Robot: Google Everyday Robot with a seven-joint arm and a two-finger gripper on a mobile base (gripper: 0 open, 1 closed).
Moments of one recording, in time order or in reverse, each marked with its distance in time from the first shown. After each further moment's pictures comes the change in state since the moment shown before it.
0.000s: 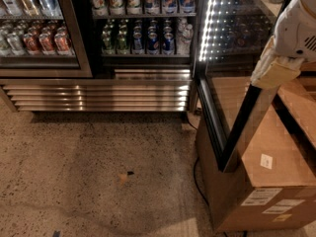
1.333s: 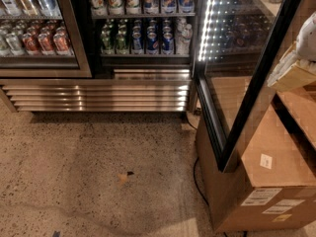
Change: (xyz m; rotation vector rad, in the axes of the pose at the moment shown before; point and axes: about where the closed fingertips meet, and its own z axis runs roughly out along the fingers) arm 0.040 -0.018 0.011 -0.015 -0.058 0.116
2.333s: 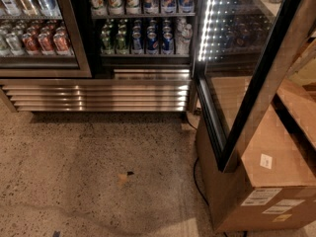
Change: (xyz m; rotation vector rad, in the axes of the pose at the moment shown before) arm 0.031 -0.026 -0.014 0.027 -0.051 0.109
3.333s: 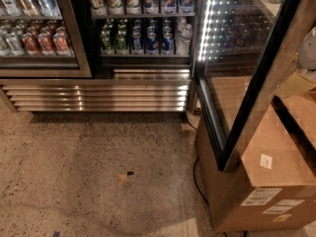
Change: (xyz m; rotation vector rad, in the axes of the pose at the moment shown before) arm 0.002 0.008 0.044 -0.066 0.056 -0.004
